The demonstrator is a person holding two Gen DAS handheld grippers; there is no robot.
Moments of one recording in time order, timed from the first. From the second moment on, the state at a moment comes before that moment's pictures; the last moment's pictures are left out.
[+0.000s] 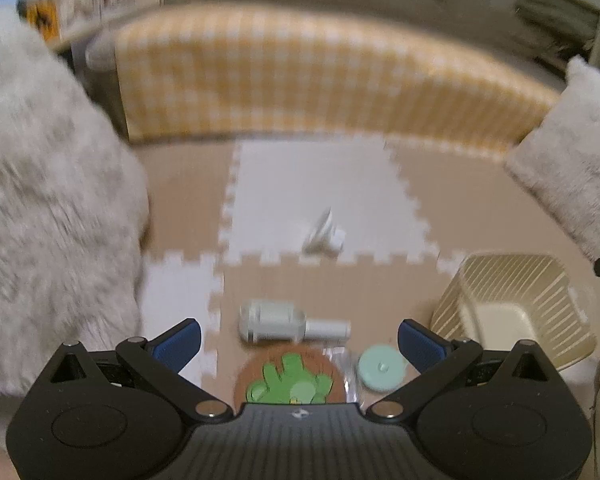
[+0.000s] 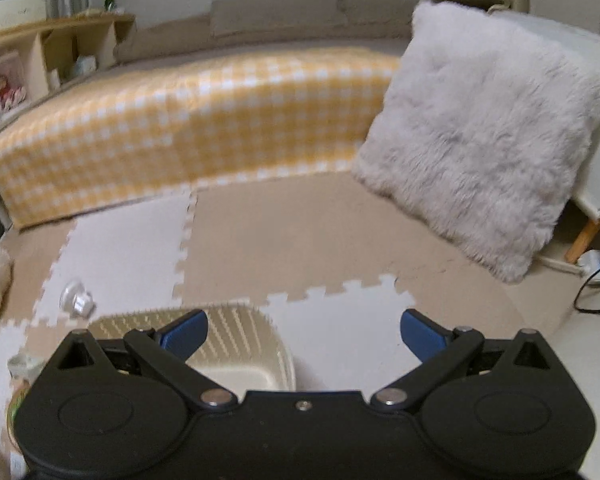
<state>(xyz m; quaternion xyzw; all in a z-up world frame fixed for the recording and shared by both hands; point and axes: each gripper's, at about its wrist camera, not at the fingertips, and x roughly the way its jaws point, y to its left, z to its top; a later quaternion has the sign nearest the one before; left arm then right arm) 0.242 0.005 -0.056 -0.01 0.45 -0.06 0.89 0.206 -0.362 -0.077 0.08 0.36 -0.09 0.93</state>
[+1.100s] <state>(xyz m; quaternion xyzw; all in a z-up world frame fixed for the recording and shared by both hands) 0.274 0.027 -0.172 -0.10 0.60 -0.05 0.79 0.236 -0.372 -0.126 0.11 0.47 -0.07 0.87</state>
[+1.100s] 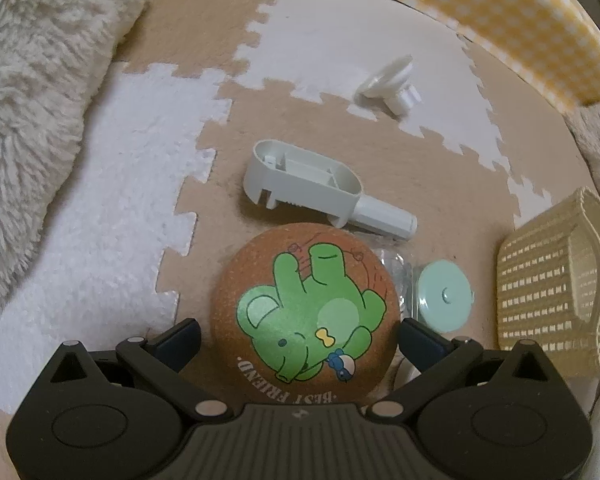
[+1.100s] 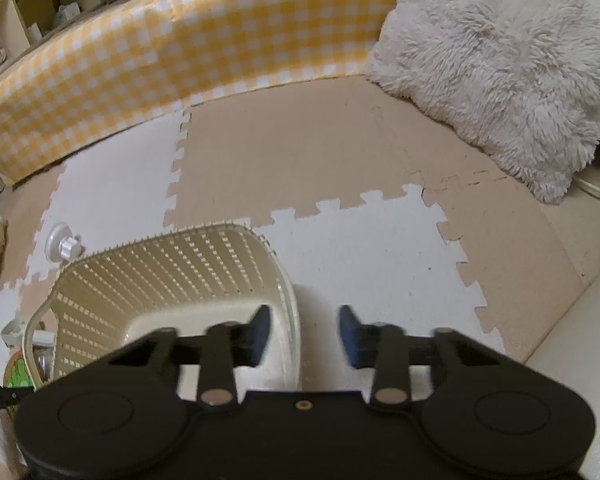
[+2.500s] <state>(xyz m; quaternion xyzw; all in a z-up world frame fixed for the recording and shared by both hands) 0.261 0.013 -0.161 -0.01 0.60 -0.04 0.80 0.238 -0.362 -0.122 0.08 0.48 -0.06 0.87</state>
